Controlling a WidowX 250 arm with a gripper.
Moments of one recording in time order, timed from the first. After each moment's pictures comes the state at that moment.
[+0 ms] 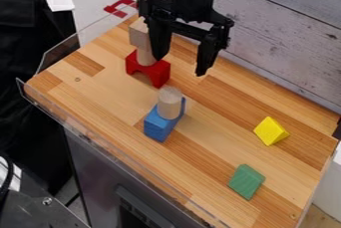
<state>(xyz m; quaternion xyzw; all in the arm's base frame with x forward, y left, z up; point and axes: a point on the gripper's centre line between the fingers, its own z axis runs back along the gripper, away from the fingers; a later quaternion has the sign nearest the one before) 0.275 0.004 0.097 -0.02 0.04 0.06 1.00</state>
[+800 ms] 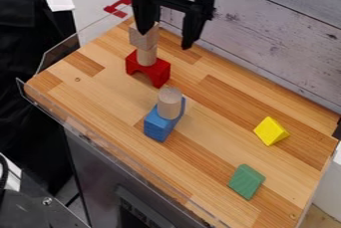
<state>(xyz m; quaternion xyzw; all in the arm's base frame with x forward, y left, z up) 0.270 0.032 0.126 -0.01 0.00 0.08 1.00</state>
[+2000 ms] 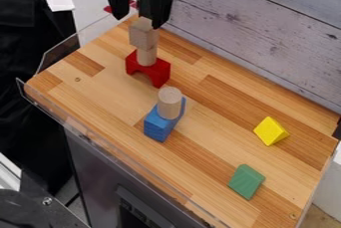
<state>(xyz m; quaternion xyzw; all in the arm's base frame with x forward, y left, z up) 0.290 0.086 0.114 -0.05 0.02 0.09 0.99</state>
